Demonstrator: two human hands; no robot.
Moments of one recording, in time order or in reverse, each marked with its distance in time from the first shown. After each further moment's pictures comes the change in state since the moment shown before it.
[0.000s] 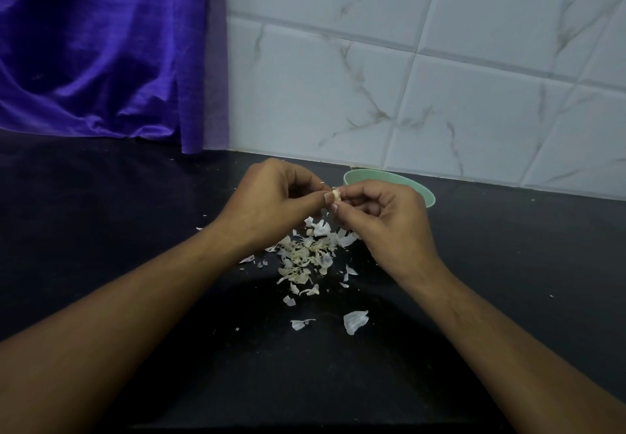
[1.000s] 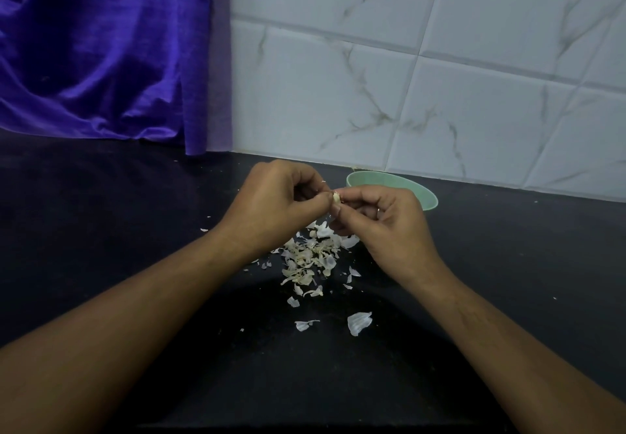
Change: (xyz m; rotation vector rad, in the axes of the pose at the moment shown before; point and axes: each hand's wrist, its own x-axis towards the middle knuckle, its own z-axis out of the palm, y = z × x) left_hand -0.004 0.006 0.001 0.131 0.075 0.119; right_hand 0.000 0.000 0.002 0.107 -0.067 0.070
